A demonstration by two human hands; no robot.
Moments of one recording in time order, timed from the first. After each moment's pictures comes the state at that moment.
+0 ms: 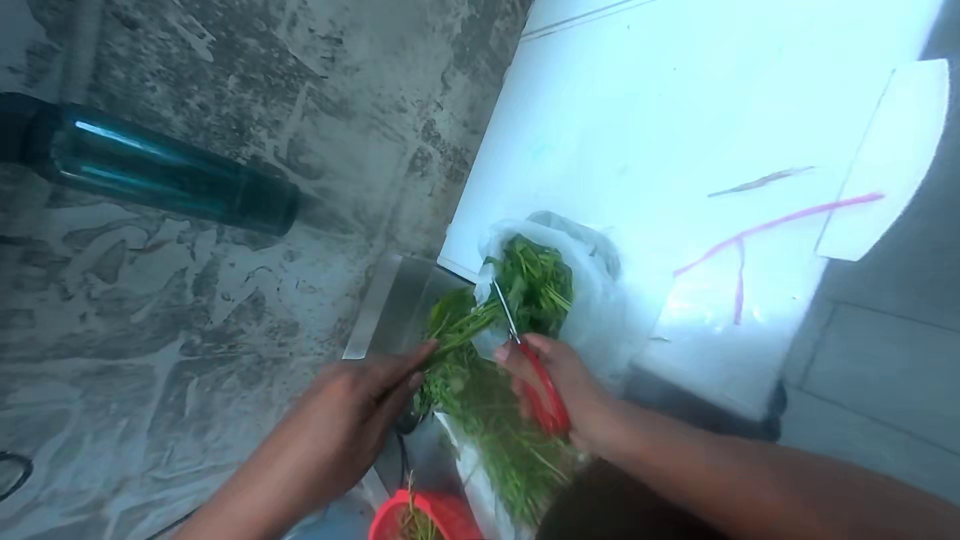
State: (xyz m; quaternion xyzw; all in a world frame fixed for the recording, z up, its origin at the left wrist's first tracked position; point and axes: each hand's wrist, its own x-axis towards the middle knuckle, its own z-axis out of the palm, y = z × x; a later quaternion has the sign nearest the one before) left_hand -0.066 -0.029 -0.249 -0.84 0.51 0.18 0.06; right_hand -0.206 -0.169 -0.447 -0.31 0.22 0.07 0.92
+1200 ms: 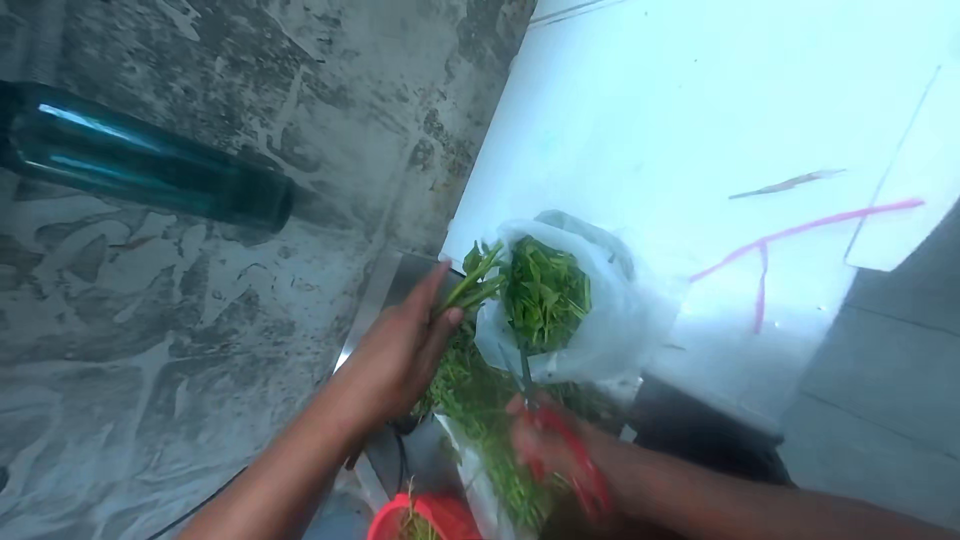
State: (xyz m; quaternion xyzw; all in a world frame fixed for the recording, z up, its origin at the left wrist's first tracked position) left_hand -0.039 -0.083 -0.288 -0.86 0.47 0.21 -0.01; right_hand -0.232 -0.140 -0.484 -0.35 0.01 0.11 0.93
